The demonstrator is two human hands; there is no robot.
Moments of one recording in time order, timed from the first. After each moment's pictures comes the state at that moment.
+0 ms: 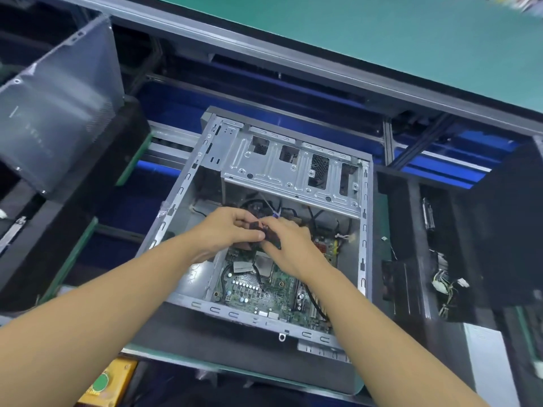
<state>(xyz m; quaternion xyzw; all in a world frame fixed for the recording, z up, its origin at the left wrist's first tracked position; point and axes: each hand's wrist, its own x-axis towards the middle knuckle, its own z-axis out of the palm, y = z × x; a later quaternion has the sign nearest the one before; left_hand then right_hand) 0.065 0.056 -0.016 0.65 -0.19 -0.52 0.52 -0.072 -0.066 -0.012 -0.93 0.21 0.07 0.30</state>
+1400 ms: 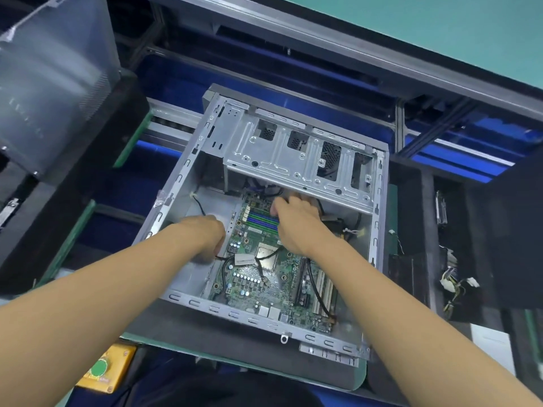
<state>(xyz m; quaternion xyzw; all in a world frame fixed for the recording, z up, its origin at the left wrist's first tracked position) 0.084 0.070 -0.032 0.80 -0.45 -0.36 -0.16 -0.041 -0.089 -0.014 -0.95 0.19 0.21 0.15</state>
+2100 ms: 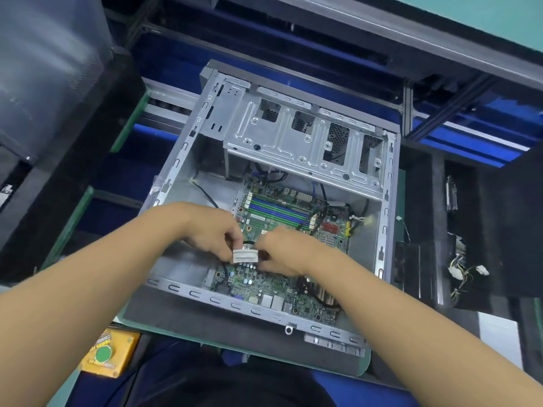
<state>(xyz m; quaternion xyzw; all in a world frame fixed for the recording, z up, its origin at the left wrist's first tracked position) 0.088 0.068 -0.008 0.67 -0.50 -0.55 0.00 -0.057 -0.054 -0.018 -0.92 0.03 0.35 0.20</state>
